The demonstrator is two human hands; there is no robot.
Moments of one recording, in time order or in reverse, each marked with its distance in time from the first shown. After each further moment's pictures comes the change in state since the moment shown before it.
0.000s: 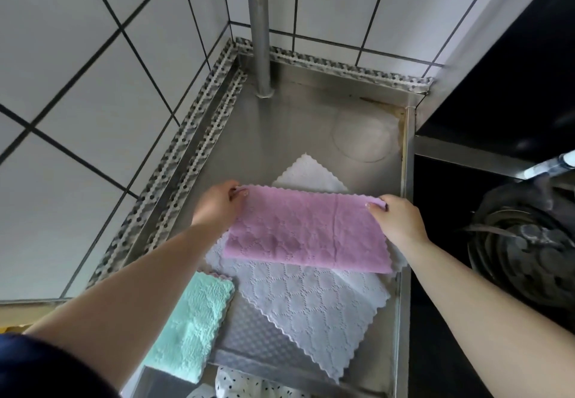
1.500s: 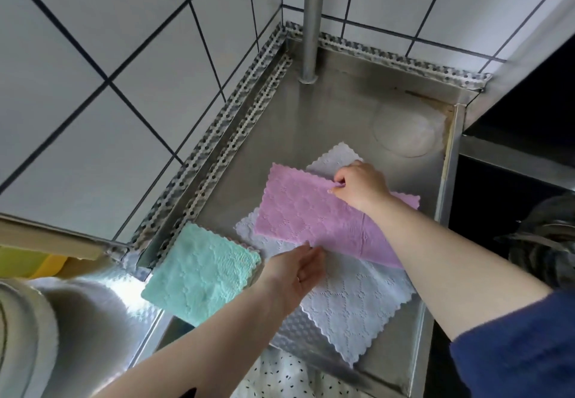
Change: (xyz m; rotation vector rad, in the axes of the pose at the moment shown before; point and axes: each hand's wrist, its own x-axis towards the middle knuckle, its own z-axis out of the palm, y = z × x) left_hand -0.138 0.040 0.052 -1.489 -0.331 -0.895; right_hand 0.019 -0.098 0.047 -0.385 -0.126 -0.531
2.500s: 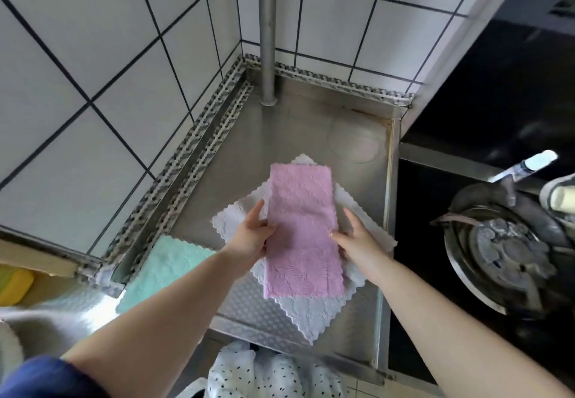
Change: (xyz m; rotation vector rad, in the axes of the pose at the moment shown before) left_hand 0.014 0.039 -0.006 0.566 -0.224 0.431; right_hand -0.130 0.026 0.019 1.174 -0.117 0.497
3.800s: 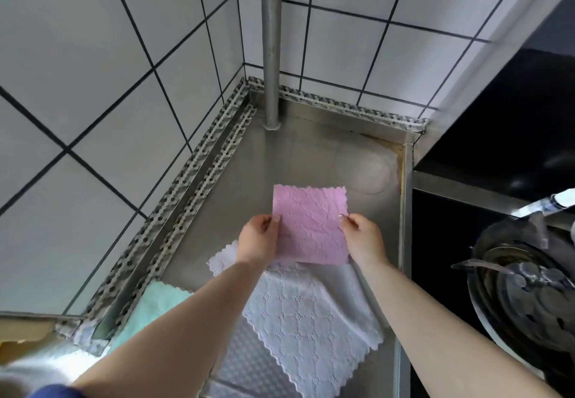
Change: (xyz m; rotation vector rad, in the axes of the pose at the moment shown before) left_hand 0.073 0.032 0.011 0.573 0.400 0.258; right_hand 0.062 -0.058 0.005 -0.270 0.371 -0.236
